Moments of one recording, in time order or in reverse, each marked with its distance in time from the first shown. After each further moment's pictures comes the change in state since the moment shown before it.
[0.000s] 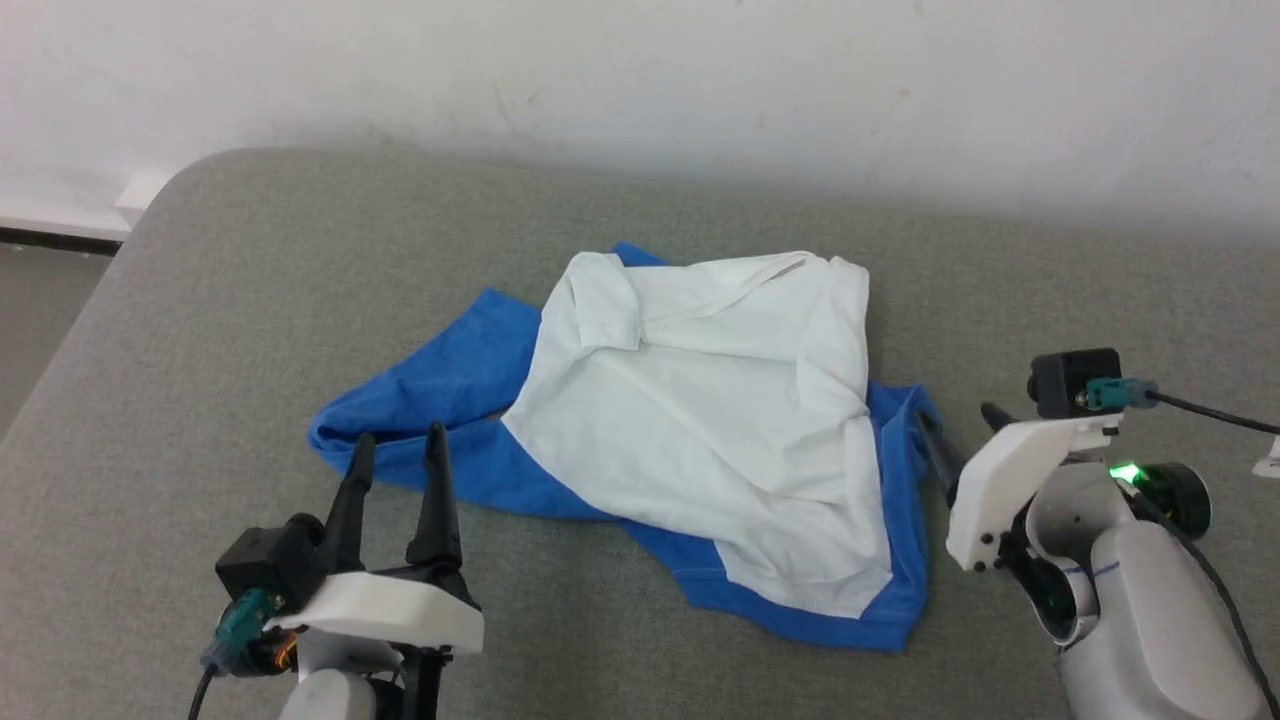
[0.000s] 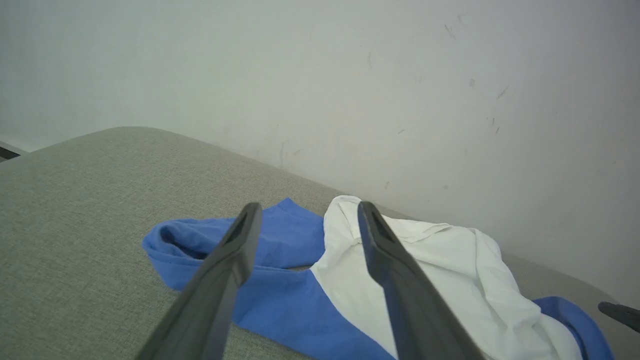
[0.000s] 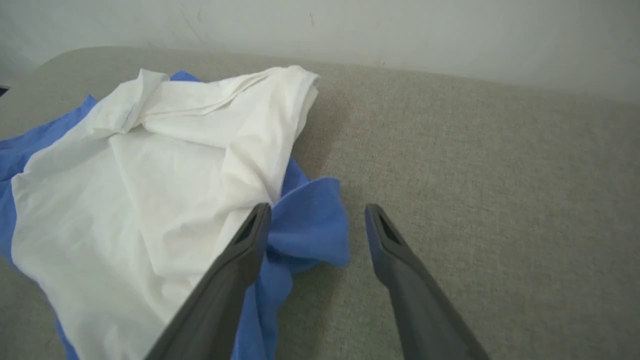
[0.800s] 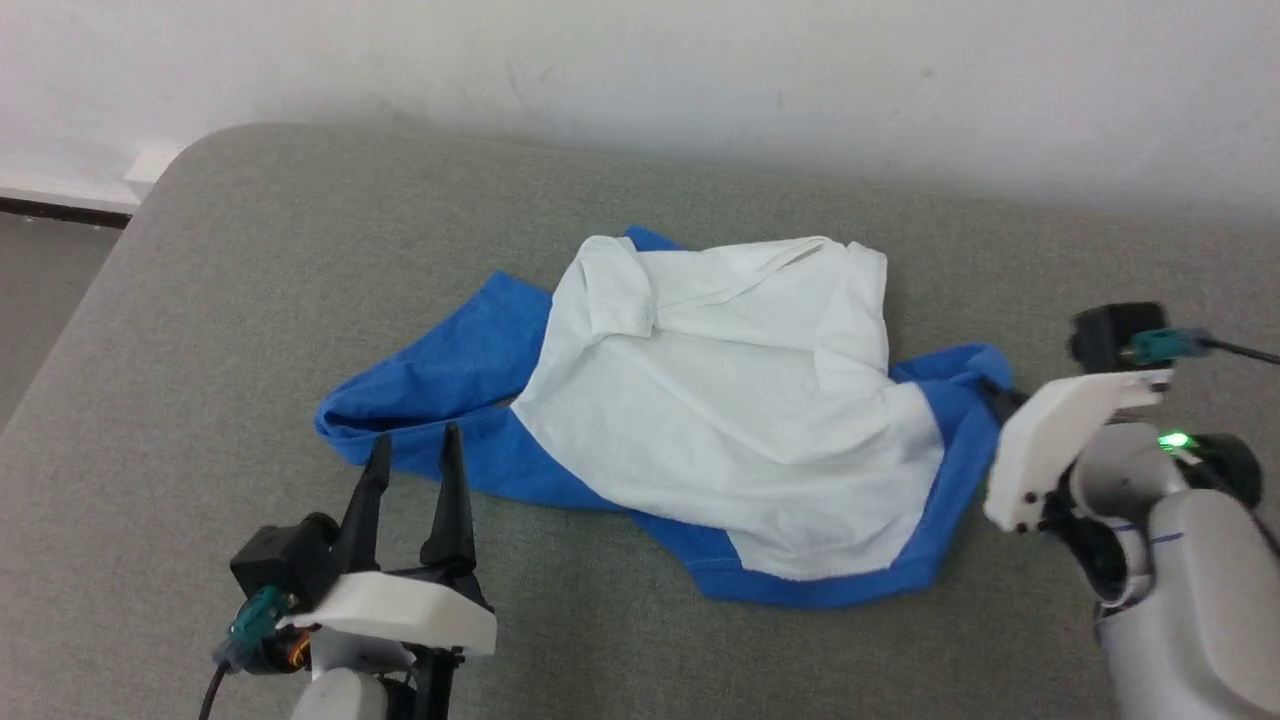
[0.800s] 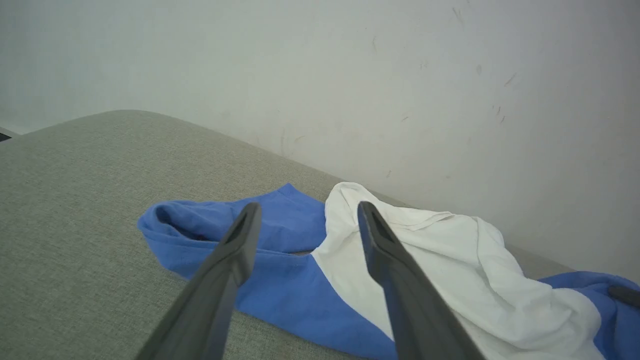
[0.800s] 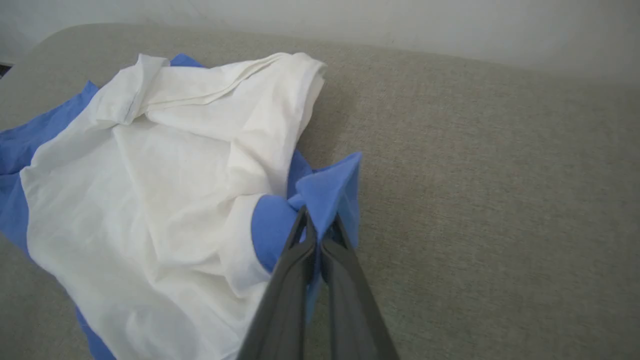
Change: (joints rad) left arm -0.003 0.000 -0.025 0.007 -0.017 0.000 0.000; right arm -0.009 0.006 -0.016 -0.119 -0.002 0.000 0.222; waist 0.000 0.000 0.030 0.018
